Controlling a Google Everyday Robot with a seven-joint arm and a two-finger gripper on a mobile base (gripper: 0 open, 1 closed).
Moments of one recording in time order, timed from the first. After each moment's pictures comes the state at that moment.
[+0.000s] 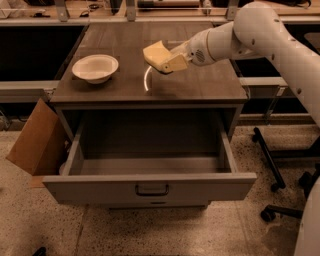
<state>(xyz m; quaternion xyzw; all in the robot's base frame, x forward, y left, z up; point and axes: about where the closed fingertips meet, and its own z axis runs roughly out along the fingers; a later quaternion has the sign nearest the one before) 0.748 -0.052 0.898 -0.45 0.74 0.20 0.47</state>
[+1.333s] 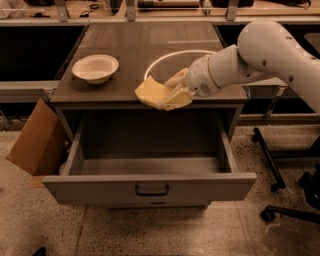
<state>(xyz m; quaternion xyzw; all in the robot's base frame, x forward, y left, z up) 0.626 -0.037 0.860 -0.58 0.69 0.19 0.40</state>
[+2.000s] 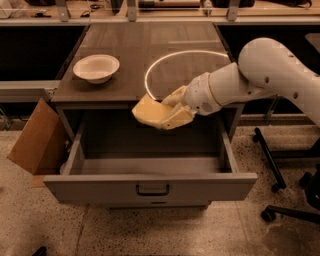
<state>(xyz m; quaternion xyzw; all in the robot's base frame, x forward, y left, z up) 0.581 -0.027 0.833 -0.60 0.66 0.22 0.38</state>
